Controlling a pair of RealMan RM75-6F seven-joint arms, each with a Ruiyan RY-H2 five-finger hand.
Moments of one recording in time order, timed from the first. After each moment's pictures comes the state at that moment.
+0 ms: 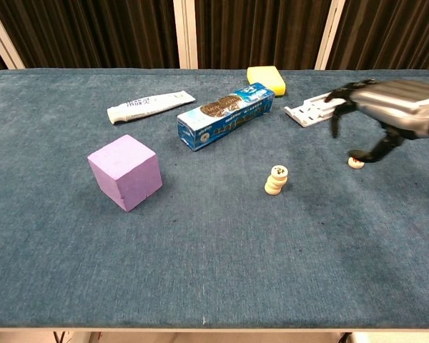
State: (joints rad) left arm -0.01 -1.34 -0.04 -1.27 1.45 1.48 -0.16; right arm 0.63 -1.47 0.08 -1.44 -1.18 1.00 -0.41
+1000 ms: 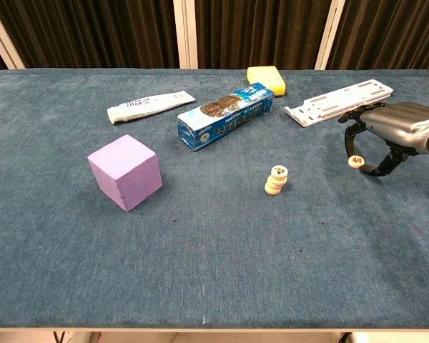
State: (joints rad) left arm -0.01 -1.32 -0.04 -1.31 1.45 1.49 -0.13; right arm 0.63 -1.56 0.09 -1.24 -1.16 0.90 -0.35
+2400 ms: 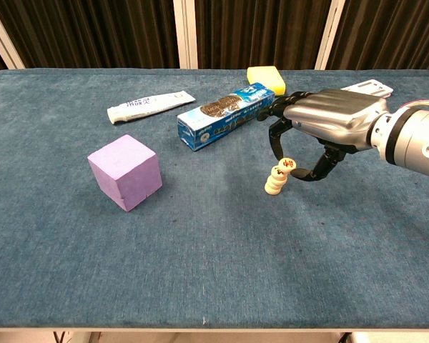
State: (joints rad) left arm 0.00 -1.33 -0.04 -1.28 1.45 1.49 -0.16; right arm 0.74 -1.51 0.09 -1.58 -1.22 0.90 -0.53
